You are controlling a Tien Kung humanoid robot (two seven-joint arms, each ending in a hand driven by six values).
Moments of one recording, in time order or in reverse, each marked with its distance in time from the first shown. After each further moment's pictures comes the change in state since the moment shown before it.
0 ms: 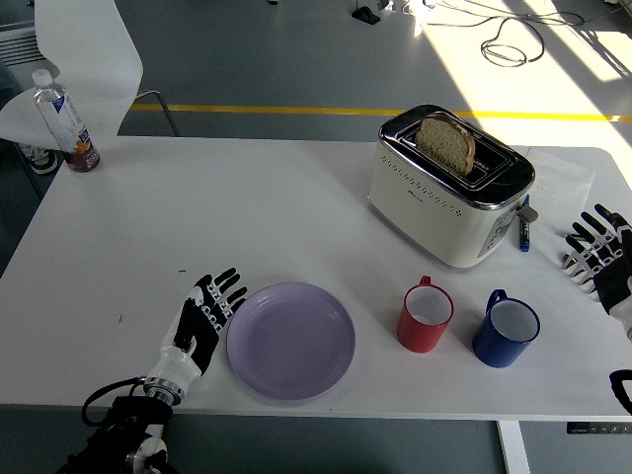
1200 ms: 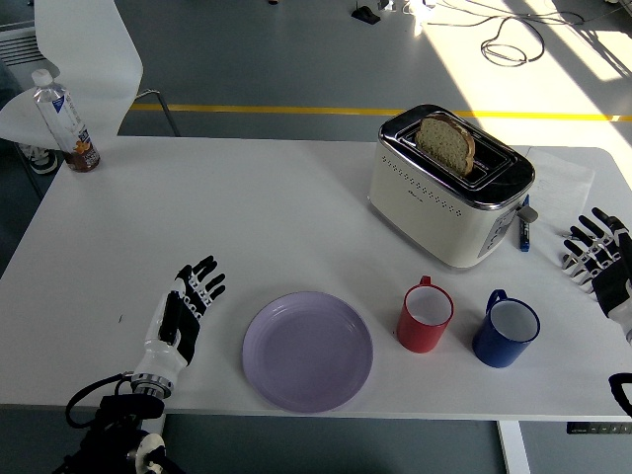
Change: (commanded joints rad) left arm 0.027 0.000 -0.073 -0.057 0.056 0.156 -0.096; right arm -0.007 -0.010 -0.011 0.018 -0.012 -0.009 0.002
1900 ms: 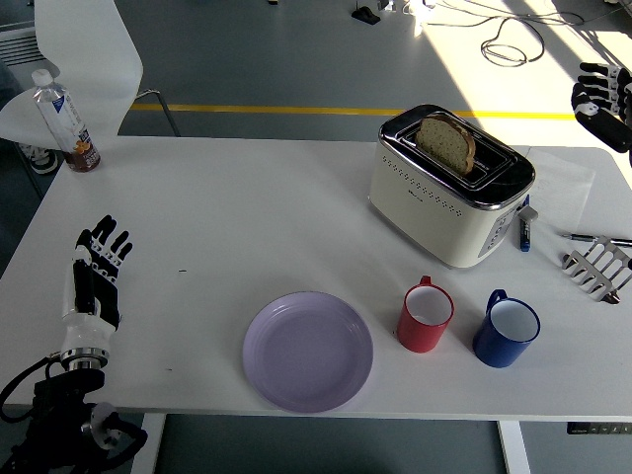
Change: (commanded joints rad) left arm 0.020 0.000 -0.248 -0.077 0.039 0.048 -0.020; right arm 0.468 -0.272 -0.411 0.031 -0.726 -0.222 -0.121
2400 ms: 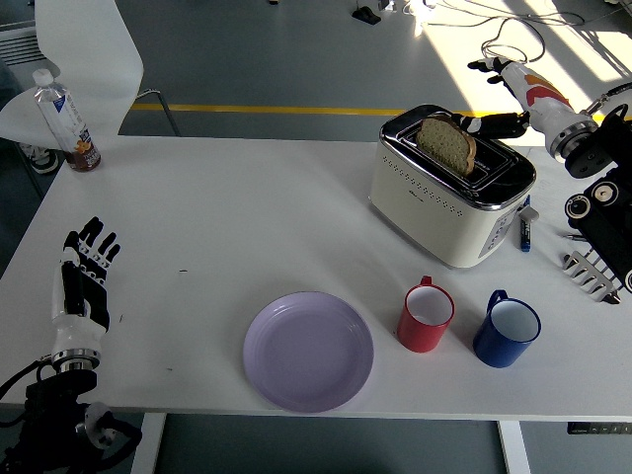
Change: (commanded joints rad) left arm 0.008 0.000 -0.019 -0.002 -0.003 0.014 -0.001; right arm 0.299 0.145 -0.255 -0.243 -0.273 0.177 -0.085
